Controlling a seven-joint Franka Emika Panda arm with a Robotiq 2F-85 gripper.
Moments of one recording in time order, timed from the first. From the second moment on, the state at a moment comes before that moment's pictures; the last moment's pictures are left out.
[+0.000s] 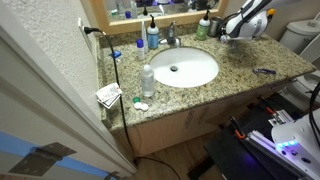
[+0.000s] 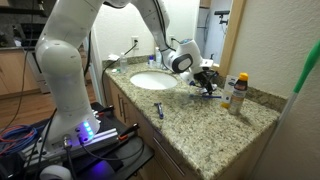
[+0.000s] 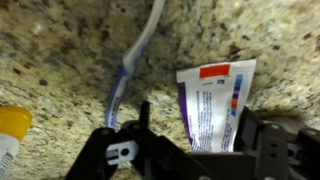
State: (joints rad) arm -0.09 0.58 -0.27 -2.09 0.17 3.19 0.11
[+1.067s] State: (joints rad) arm -0.11 0.48 -0.27 -2.08 0.17 3.03 0.14
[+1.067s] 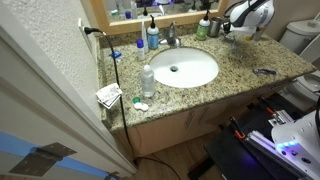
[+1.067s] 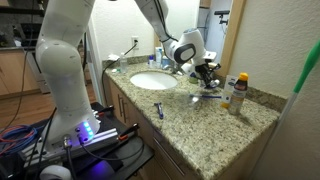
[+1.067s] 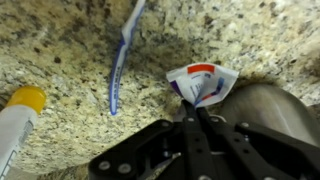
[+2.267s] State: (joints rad) arm -0.28 0.11 -0.18 -1.93 0.53 2.04 -0.03
